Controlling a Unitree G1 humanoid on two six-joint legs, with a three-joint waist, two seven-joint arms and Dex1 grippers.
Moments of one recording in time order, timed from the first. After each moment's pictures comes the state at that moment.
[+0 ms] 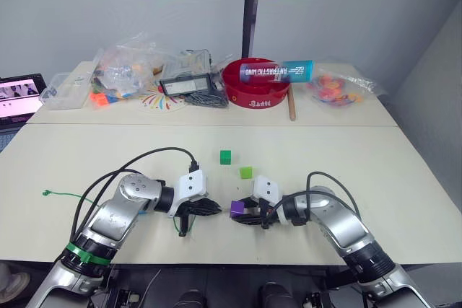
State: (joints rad) left arm -0.40 0.62 -0.27 -0.11 -0.16 0.42 -1.22; right arm -0.43 -0.44 0.38 -0.06 0.13 0.42 1.04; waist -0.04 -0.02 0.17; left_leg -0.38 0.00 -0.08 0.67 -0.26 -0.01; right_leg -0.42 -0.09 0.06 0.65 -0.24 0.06
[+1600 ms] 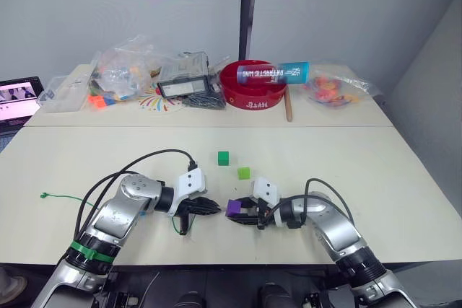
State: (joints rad) left arm -0.40 0.63 -0.22 -0.08 -0.17 0.43 -1.23; right arm -0.39 -0.36 0.34 0.05 0.14 0.30 1.04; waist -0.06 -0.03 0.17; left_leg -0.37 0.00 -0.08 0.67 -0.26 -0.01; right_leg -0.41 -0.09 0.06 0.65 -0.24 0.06
